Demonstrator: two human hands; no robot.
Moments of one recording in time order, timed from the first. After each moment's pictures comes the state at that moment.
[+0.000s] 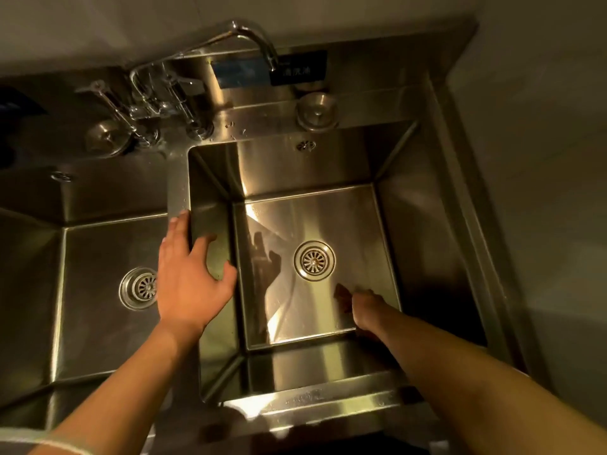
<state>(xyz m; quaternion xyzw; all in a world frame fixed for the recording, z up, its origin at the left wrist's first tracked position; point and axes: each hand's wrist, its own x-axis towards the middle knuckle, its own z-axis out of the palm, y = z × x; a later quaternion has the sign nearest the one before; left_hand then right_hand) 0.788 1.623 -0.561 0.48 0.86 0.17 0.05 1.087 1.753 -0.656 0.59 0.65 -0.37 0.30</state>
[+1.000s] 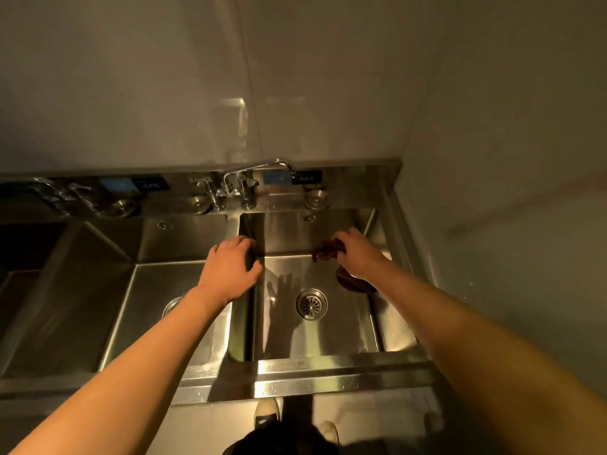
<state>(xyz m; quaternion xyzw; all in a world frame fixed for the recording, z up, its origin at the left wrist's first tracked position) 0.839 1.605 -0.366 0.53 0.83 0.10 0.10 1.072 1.799 -0.379 0.43 0.86 -0.27 0.03</state>
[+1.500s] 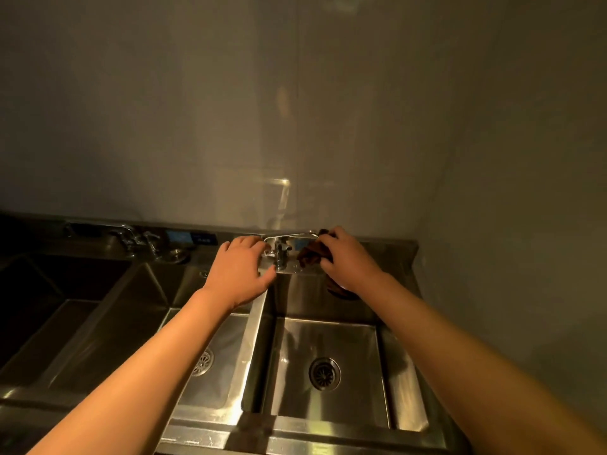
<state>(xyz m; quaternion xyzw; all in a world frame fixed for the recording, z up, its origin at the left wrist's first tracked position) 0.831 1.582 -0.219 0.54 0.83 0.13 -0.07 1.011 1.771 -0.224 0.27 0.94 -0.16 -0.14</state>
